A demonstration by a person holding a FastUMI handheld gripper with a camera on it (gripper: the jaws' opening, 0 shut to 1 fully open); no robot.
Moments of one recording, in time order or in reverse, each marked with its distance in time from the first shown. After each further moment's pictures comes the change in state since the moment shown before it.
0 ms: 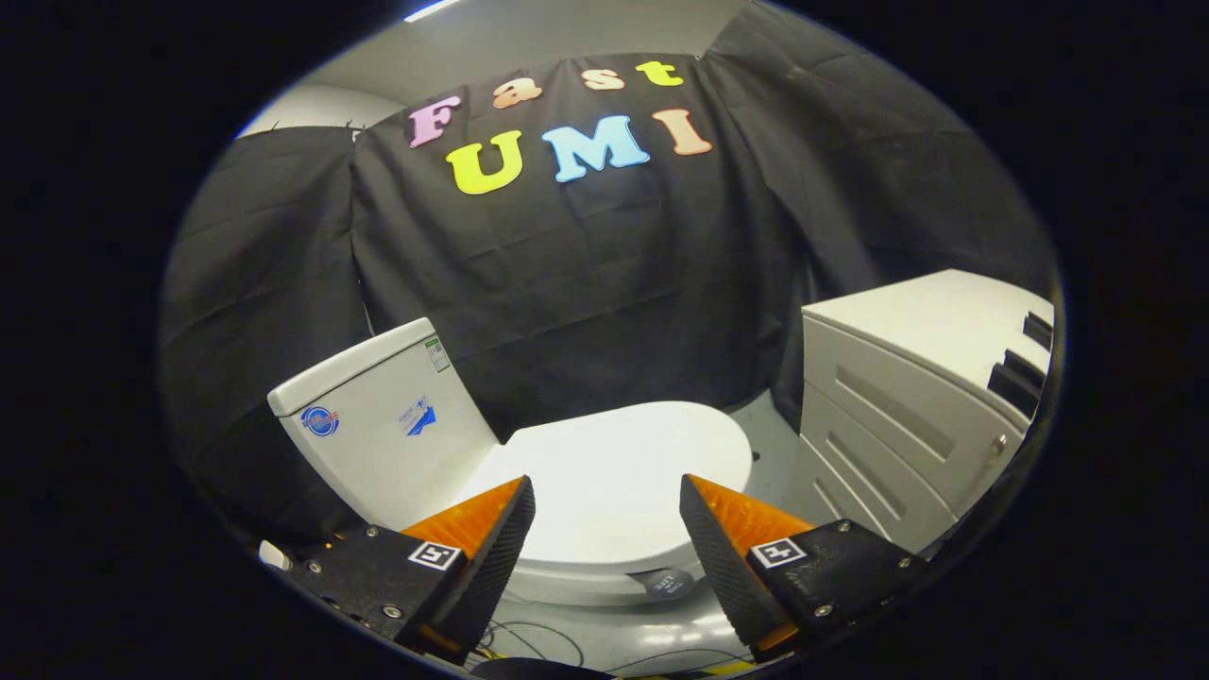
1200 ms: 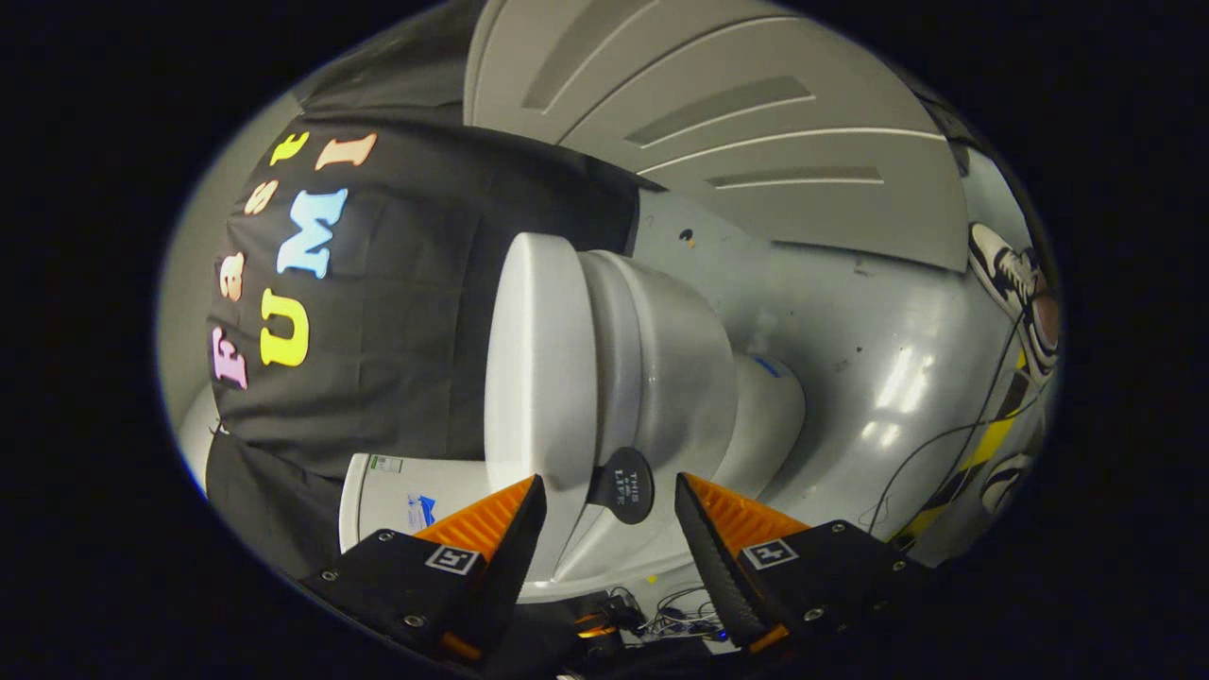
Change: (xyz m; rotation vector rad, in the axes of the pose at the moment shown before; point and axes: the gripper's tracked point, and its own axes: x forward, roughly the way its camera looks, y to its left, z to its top) arm 0.053 -0.074 -0.156 1.031 0.198 -0.040
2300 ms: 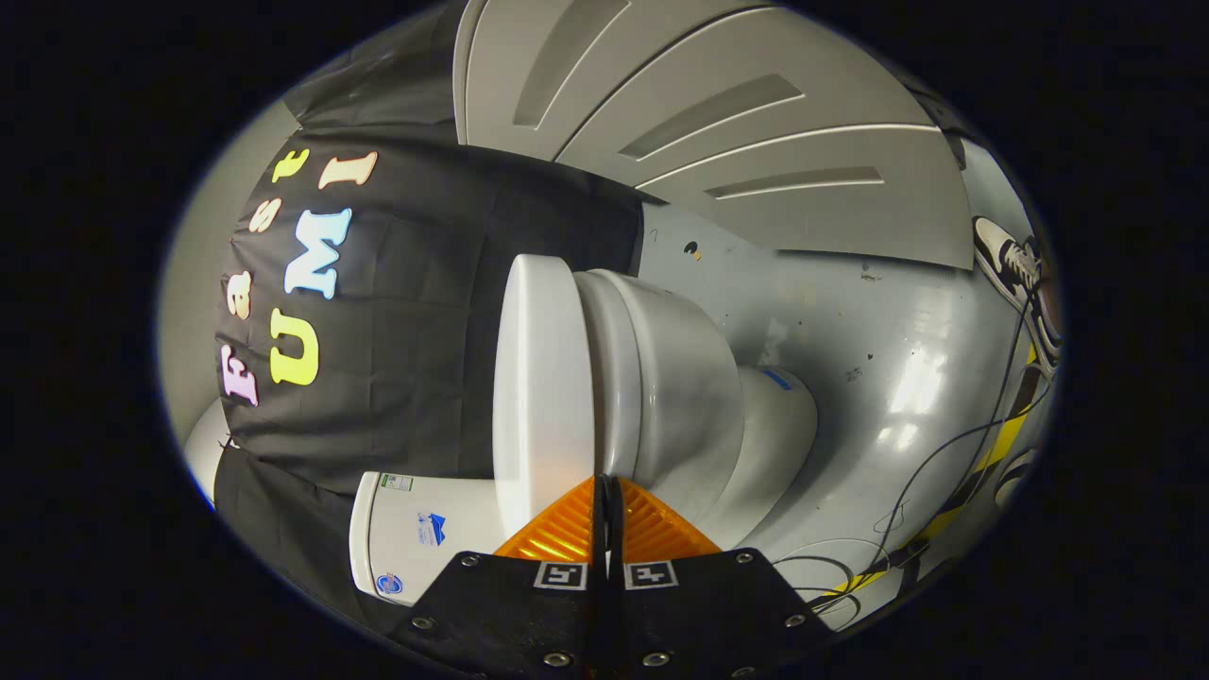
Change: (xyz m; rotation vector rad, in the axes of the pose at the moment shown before) arm 0.004 0.008 0.013 -0.021 -0.045 0.024
